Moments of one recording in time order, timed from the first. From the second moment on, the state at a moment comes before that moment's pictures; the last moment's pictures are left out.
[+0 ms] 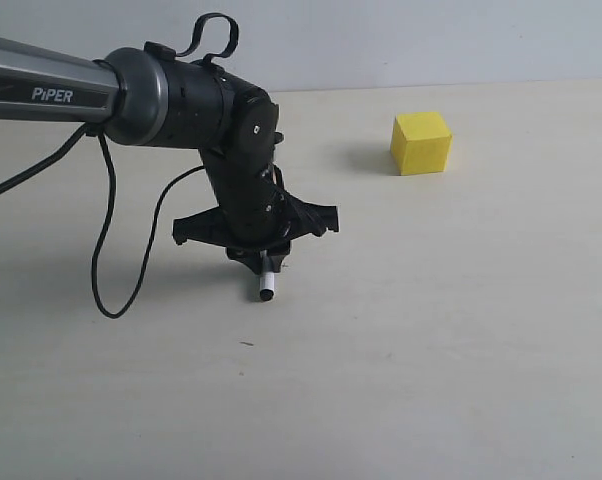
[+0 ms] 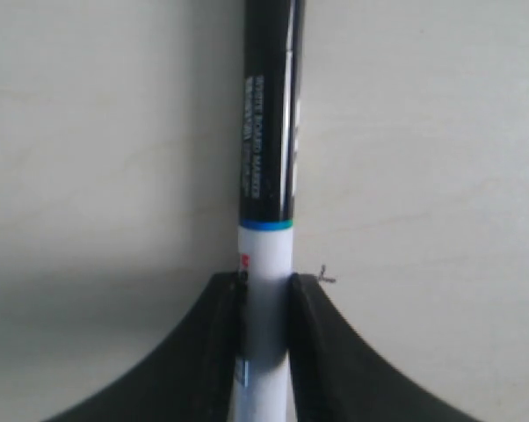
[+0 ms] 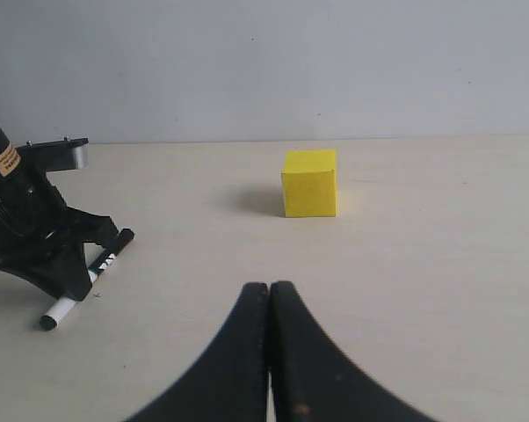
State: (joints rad) left arm -0.71 2.20 -1.51 0.01 0.80 -0.71; right arm 0.12 0.01 0.00 0.19 0.29 -0.07
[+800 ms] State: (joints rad) left arm -0.71 2.16 -1.51 0.12 0.83 -0.60; right arm 0.12 0.01 0.00 0.19 0.29 -0.07
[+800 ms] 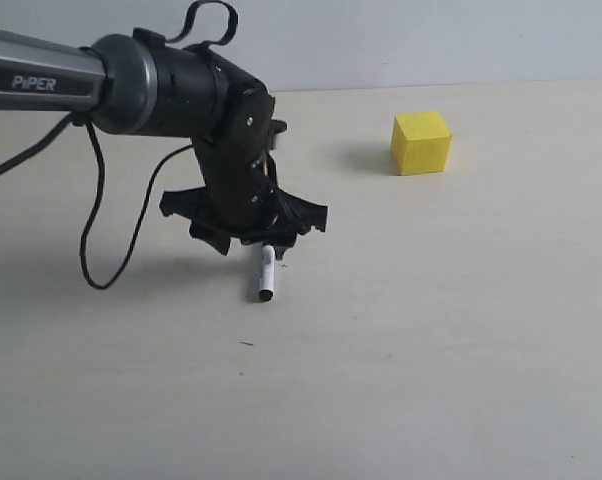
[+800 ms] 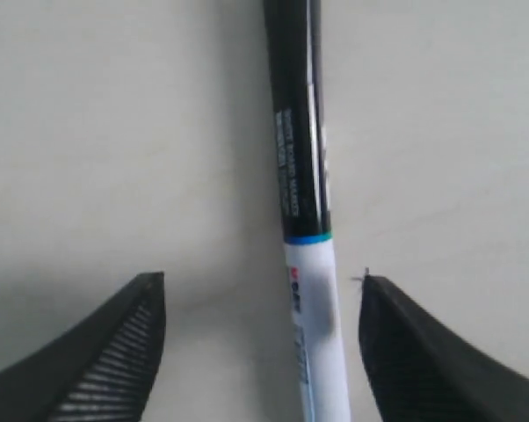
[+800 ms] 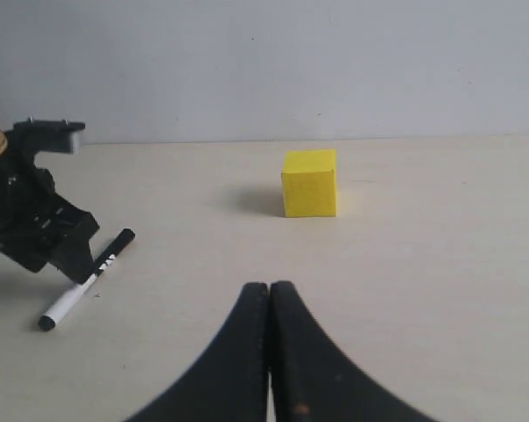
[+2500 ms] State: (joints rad) left arm -0.71 0.92 -0.42 0.32 -0.34 -0.20; right arm 0.12 0.01 0.00 0.19 0.29 -0.07
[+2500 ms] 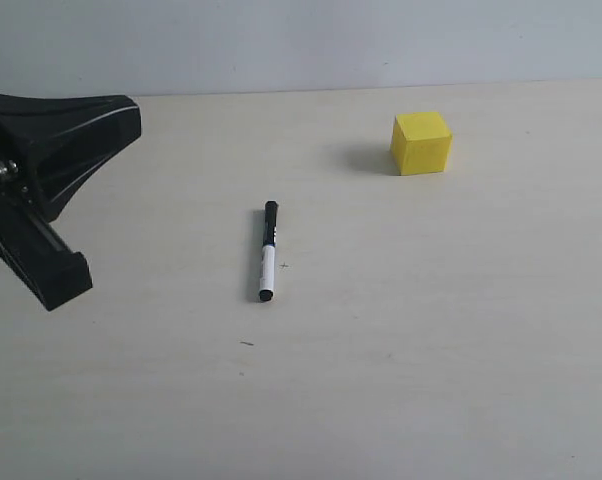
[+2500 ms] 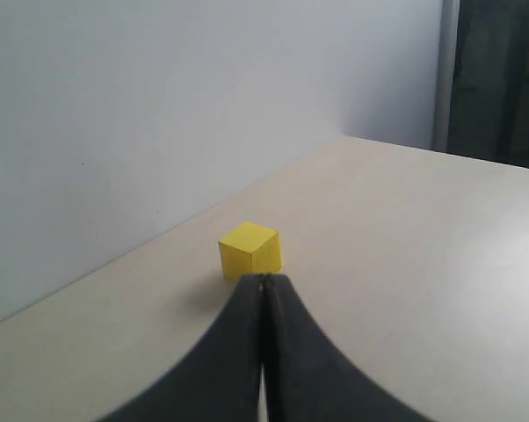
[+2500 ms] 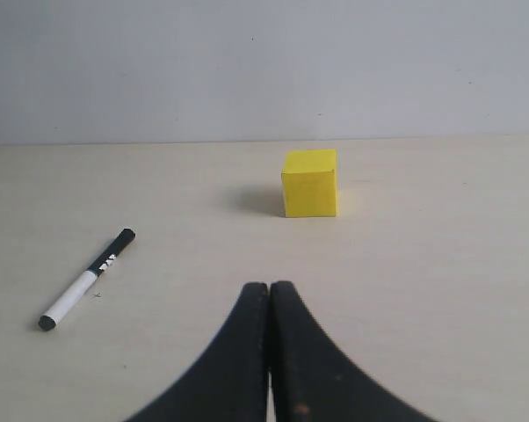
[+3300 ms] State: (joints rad) left arm -0.09 0.45 -0.35 0.35 0.10 -0.69; right arm 0.12 0.01 0.00 0.19 0.29 -0.07
